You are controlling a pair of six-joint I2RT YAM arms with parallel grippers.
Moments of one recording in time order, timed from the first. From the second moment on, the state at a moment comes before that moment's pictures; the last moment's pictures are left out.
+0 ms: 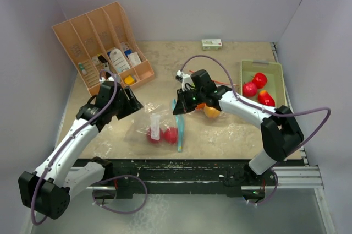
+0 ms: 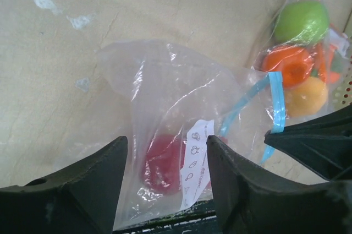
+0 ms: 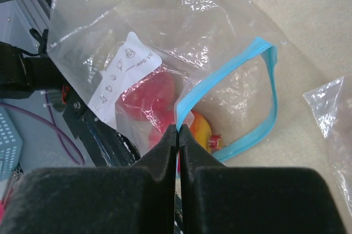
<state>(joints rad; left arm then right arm) -0.35 0.99 0.83 -0.63 0.02 -0.78 0.65 1.60 1.08 -0.28 -0.53 0.33</state>
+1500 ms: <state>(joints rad) -0.71 1.47 0.74 -0.22 0.19 -0.74 0.63 1.72 1.28 -0.32 -0.46 0.33</state>
